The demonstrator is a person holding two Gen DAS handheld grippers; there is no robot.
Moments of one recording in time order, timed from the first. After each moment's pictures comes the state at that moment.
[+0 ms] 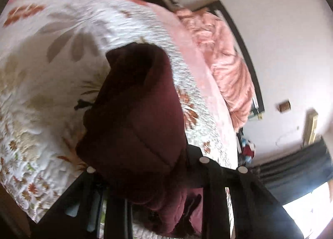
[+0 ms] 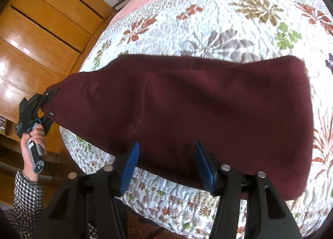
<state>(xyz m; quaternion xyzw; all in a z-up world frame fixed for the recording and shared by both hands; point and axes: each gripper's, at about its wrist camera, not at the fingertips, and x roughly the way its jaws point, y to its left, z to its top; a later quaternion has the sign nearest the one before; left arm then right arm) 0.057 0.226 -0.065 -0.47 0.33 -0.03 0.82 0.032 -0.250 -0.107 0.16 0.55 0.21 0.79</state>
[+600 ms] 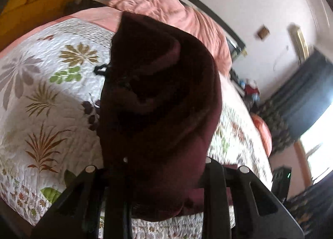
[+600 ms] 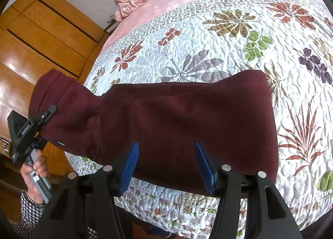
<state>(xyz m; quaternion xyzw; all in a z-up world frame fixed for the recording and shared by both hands) 0.058 0.090 -0.018 -0.24 0.38 -0.15 0.88 0.032 -0.297 -0.089 0.22 0.51 0.17 0.81</state>
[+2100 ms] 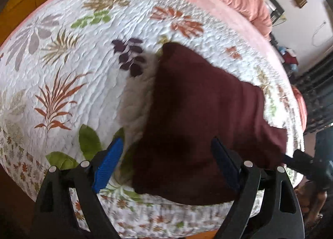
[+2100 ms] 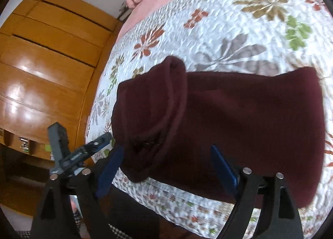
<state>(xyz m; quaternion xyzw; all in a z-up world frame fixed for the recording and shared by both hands) 0.078 0.099 -0.108 -0.18 0.54 -0.05 0.82 0.073 -0.246 -0.095 0.25 0.56 0.25 0.75</state>
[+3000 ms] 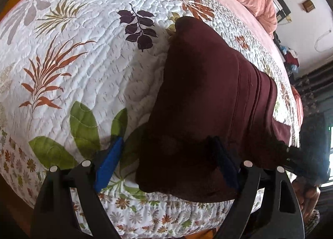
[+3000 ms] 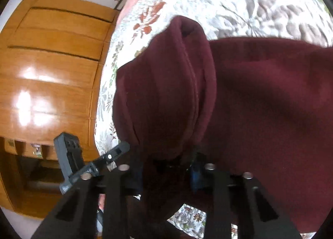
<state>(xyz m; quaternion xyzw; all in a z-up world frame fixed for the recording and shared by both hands) 0.070 0.111 -0.136 -0.23 0.56 -0.06 0.79 0.090 -0.201 -0.131 0.30 0.58 0.28 0.70</state>
